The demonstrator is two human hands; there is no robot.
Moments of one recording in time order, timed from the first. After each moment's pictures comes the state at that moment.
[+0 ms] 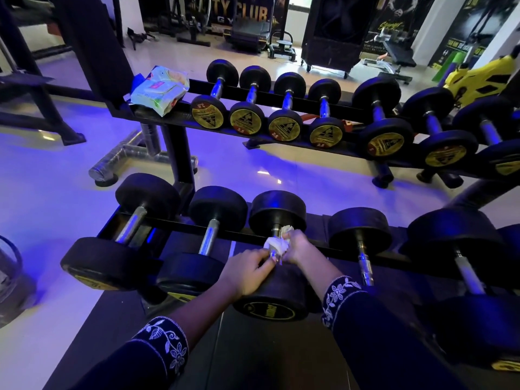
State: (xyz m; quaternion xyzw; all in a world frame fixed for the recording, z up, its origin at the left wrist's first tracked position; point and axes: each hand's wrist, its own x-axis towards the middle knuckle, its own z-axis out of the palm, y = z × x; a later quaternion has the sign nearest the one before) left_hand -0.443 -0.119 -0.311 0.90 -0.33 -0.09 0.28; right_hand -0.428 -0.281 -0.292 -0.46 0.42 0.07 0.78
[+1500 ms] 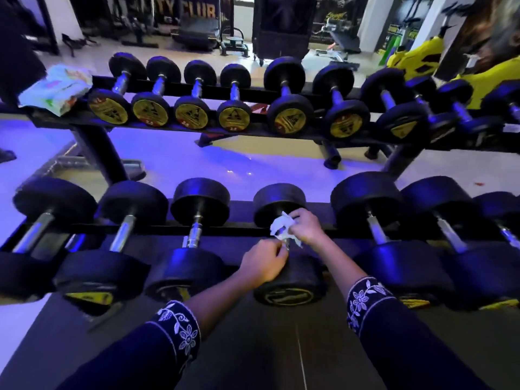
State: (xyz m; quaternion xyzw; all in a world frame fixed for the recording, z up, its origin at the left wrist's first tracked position) left_hand -0.563 -0.326 -0.285 0.89 -0.31 -0.16 0.30; right_hand -0.568 -0.475 -0.263 -0.87 0.31 -0.04 0.38
